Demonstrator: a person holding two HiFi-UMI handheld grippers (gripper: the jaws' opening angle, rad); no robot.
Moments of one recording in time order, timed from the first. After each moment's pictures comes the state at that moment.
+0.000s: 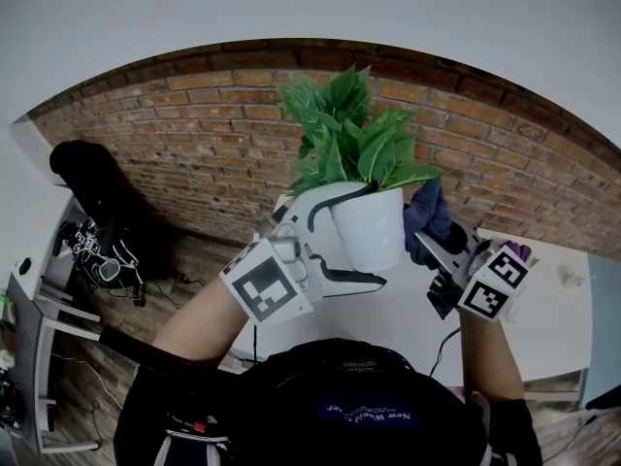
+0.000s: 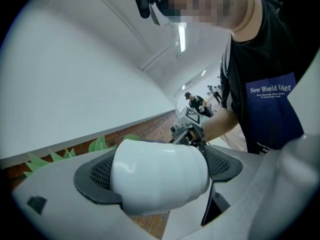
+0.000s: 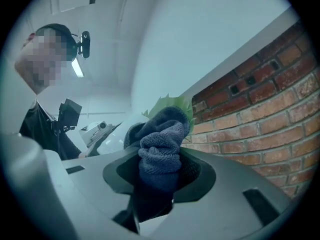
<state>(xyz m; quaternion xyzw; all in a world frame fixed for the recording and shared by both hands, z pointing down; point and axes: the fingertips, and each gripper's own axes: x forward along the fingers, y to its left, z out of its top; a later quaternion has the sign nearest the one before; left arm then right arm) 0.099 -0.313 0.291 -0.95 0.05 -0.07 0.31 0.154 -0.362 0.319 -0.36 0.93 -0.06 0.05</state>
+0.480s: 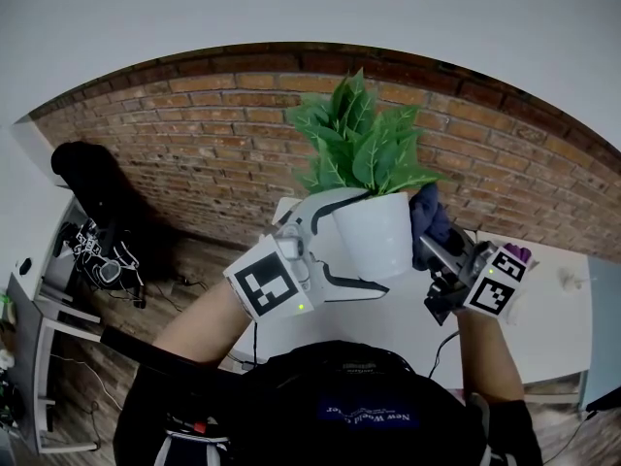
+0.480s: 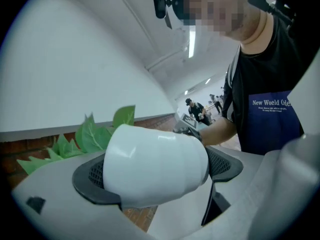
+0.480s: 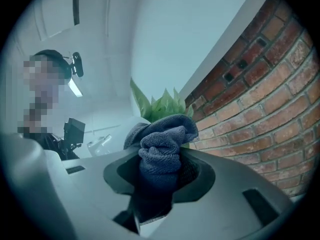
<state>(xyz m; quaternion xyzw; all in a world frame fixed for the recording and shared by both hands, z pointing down) 0.103 -0.307 0.293 -0.97 0.03 -0.06 0.25 0.154 -0.358 0.317 -0.31 0.93 -0.13 0.11</state>
